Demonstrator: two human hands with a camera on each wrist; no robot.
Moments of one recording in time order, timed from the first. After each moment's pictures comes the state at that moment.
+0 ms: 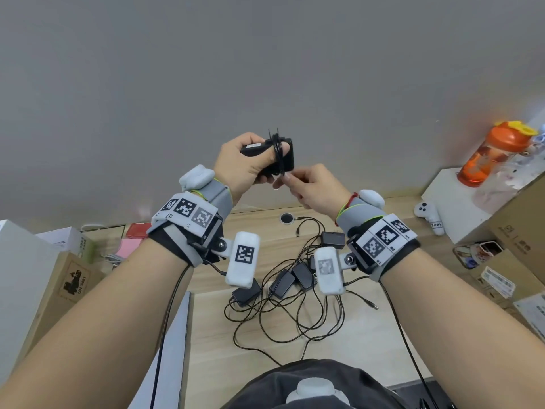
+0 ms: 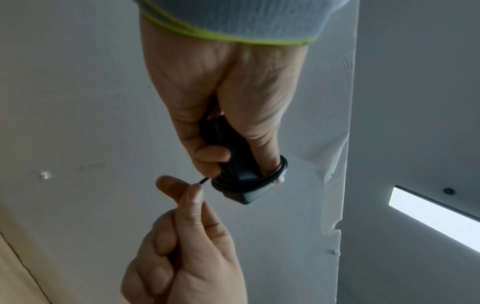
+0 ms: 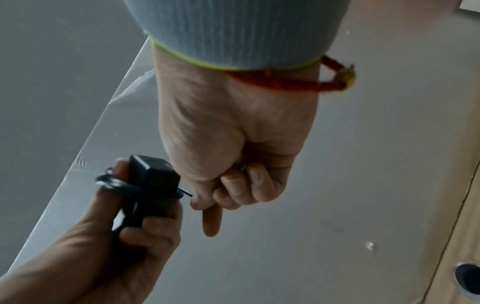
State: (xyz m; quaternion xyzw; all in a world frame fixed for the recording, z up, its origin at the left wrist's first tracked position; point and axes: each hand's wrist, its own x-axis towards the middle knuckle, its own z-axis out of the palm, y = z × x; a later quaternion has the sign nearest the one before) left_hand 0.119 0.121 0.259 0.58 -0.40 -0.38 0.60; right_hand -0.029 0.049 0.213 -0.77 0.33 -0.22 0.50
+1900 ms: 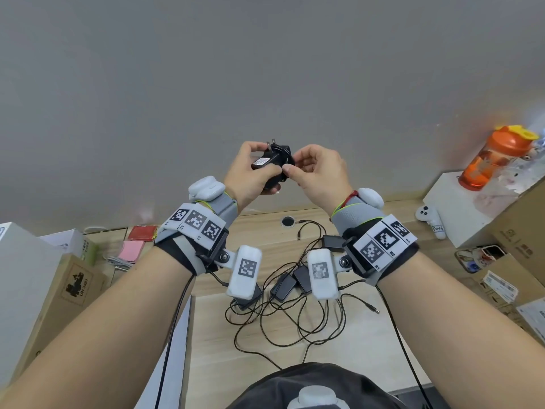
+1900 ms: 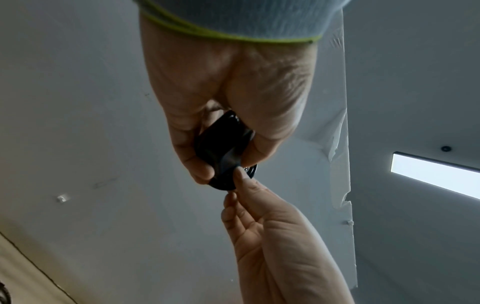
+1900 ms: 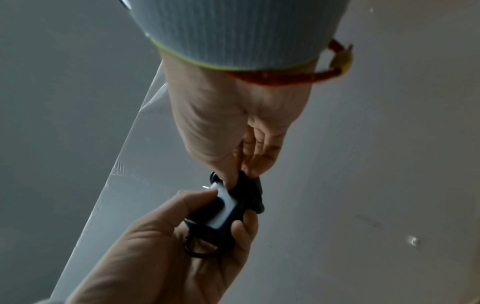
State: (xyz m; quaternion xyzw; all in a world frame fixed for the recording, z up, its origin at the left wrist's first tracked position) left_hand 0.115 0.118 0.247 0.61 -0.38 -0.40 0.56; right_hand -0.016 0.047 0.230 -0.72 0.43 -0.40 0.38
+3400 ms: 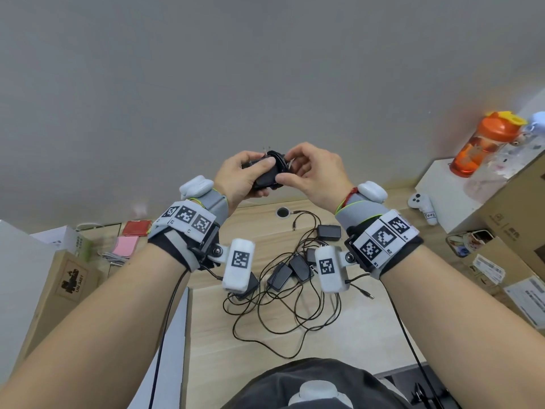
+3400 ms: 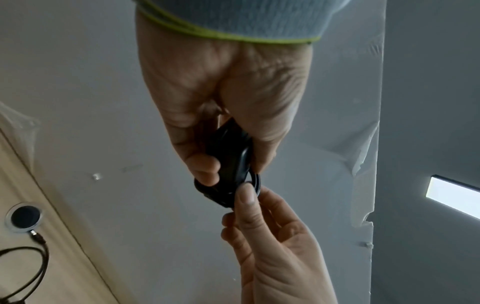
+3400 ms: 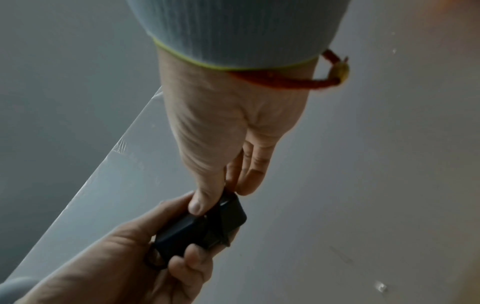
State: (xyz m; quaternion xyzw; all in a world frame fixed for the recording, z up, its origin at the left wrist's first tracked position) left_hand 0.121 0.123 0.231 0.63 -0.33 -0.44 0.55; right_hand -0.036 0.053 0.223 -0.80 0.37 -0.34 0.34
